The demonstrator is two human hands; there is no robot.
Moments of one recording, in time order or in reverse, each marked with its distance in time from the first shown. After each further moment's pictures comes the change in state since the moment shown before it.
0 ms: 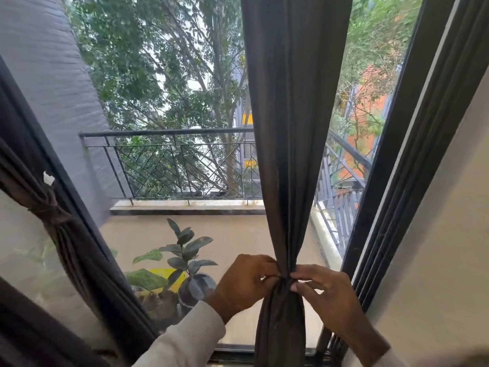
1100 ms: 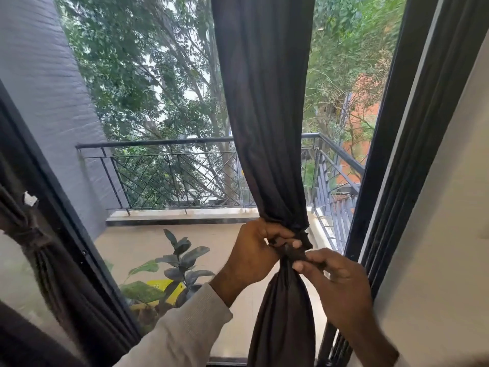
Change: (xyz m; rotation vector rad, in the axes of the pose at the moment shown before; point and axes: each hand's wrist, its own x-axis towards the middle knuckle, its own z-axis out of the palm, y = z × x) left_hand 0.078 0.046 -0.030 -0.501 0.253 -0.198; right_hand 0.016 -0.071 -0.015 0.084 0.264 -0.113
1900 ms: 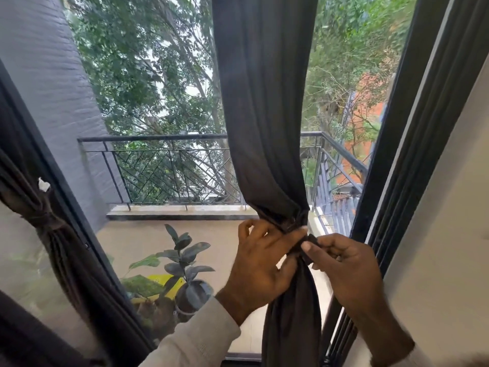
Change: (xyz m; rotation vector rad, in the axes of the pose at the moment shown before) left_hand -0.041 0.005 0.001 0.609 0.131 0.466; right_hand 0.017 -0.016 -0.007 0.028 -0.016 0.162
